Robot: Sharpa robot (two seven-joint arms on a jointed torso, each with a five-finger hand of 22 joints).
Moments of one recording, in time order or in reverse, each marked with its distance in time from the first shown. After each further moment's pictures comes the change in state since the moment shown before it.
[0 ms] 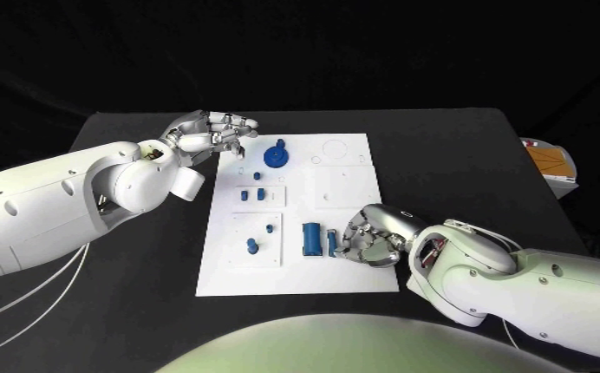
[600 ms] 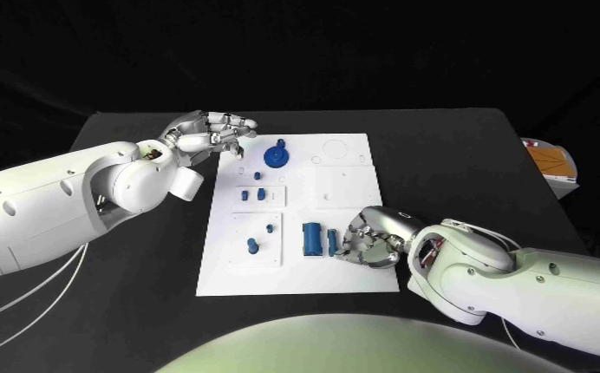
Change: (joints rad) left arm 0.000 -0.004 0.000 -0.001 0.000 0.001 -0.001; left_hand 0.000 0.000 0.000 0.000 0.000 0.000 0.000 0.000 0.000 0.000 0.000 0.000 0.000 0.000 0.000 0.000 0.000 0.000 0.000 0.000 0.000 0.000; right arm 0.000 0.007 0.000 -0.013 0.000 0.031 0.000; right_hand -0.006 0.015 -0.027 0.021 0.005 0.003 -0.003 0.003 -0.001 0.000 0.000 0.000 0.000 0.000 0.000 0.000 0.000 0.000 0.000 0.000 0.000 0.000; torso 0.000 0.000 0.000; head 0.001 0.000
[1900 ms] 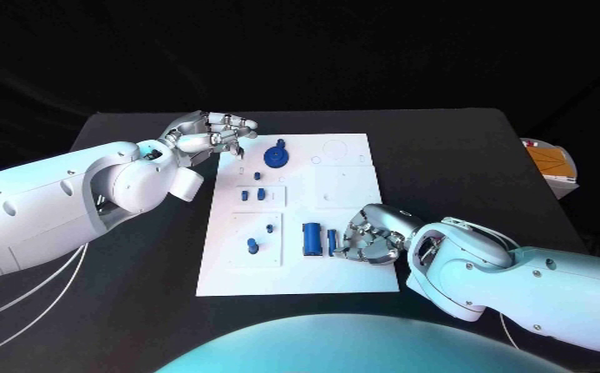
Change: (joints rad) left arm 0.000 0.000 0.000 0.000 -0.003 0.003 -0.004; left_hand 0.000 0.000 0.000 0.000 0.000 0.000 0.000 0.000 0.000 -0.007 0.000 0.006 0.000 0.000 0.000 0.000 -0.001 0.000 0.000 0.000 -0.004 -0.001; right arm 0.002 0.006 0.001 -0.019 0.045 -0.017 0.016; right_hand 0.005 0.000 -0.080 0.005 0.025 0.000 0.000 0.008 -0.008 0.000 0.000 -0.007 0.000 0.000 0.000 0.003 0.000 0.000 -0.004 -0.004 -0.010 0.000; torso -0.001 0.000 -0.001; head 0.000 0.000
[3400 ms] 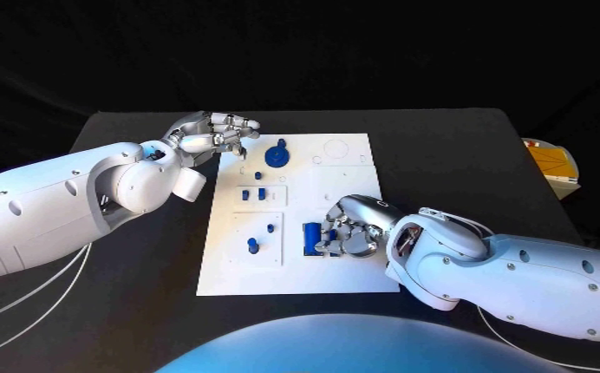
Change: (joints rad) left arm -0.004 0.008 -0.001 -0.003 0.000 -0.002 0.009; left_hand 0.000 0.000 0.000 0.000 0.000 0.000 0.000 0.000 0.000 0.000 0.000 0.005 0.000 0.000 0.000 0.000 0.000 0.000 0.000 0.000 0.000 0.000; right arm 0.031 0.098 0.001 -0.030 -0.070 0.001 0.043; right_hand 0.132 0.026 -0.011 -0.018 -0.056 0.011 -0.018 0.055 0.021 -0.002 -0.016 0.067 0.001 0.000 -0.015 0.000 0.001 0.000 0.000 -0.007 0.007 0.000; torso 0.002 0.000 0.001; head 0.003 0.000
